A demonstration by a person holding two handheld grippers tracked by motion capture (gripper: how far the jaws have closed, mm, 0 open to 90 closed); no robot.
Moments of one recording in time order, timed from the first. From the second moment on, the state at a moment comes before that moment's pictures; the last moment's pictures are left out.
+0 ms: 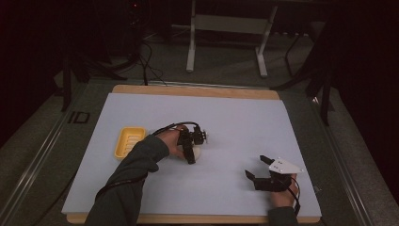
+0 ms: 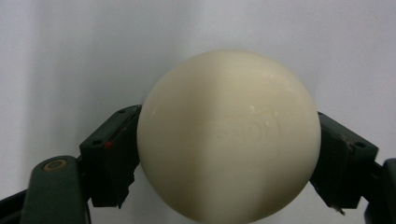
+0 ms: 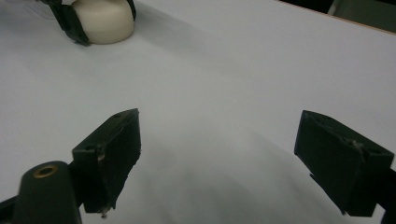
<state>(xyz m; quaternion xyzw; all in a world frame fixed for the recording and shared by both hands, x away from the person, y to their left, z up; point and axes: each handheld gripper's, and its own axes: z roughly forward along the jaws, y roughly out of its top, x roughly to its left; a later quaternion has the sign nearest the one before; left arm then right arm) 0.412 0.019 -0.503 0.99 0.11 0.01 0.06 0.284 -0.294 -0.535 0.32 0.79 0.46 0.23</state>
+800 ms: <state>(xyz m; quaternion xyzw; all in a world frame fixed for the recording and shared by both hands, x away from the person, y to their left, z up) 0.411 0.011 -0.502 1.00 0.09 0.00 0.02 0.284 -0.294 -0.535 0.32 0.79 0.46 0.23</state>
